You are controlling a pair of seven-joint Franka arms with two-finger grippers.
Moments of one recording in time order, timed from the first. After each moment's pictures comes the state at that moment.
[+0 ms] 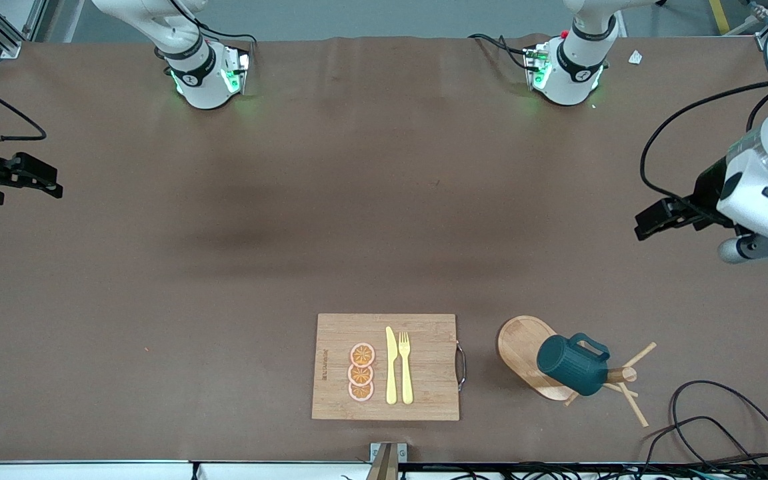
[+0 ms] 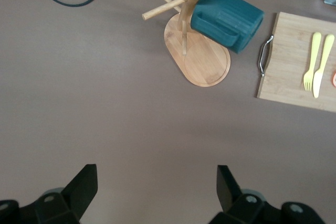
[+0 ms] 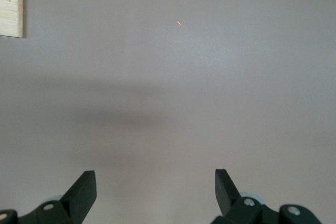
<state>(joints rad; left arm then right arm) 0.19 0.23 -0.43 -1.32 0.08 1.57 -0.37 0.03 0.03 -0.10 -1.60 -0.01 1.60 -0.19</state>
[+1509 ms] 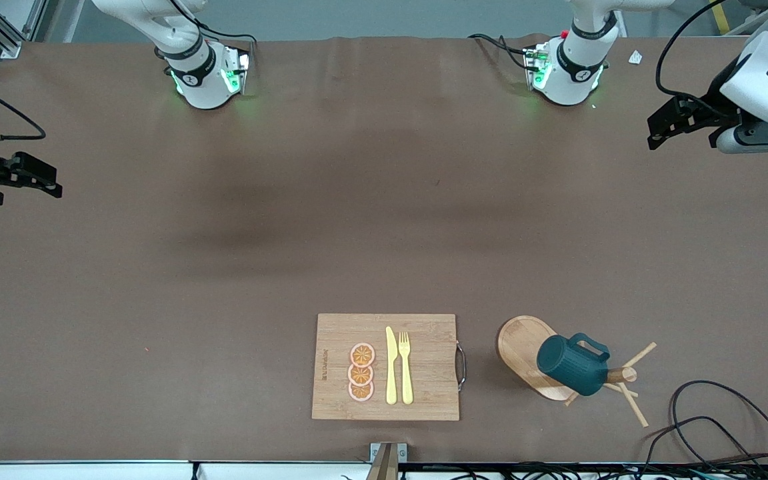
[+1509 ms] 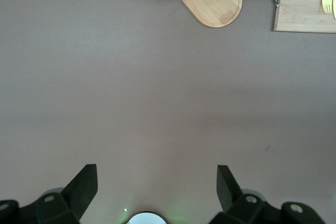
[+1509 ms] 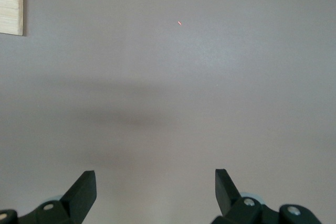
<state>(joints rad) -0.09 -0.11 -0.05 -1.63 0.00 1.50 -0.17 0.03 0.03 -0.11 -1.60 -0.01 1.60 -0.20</state>
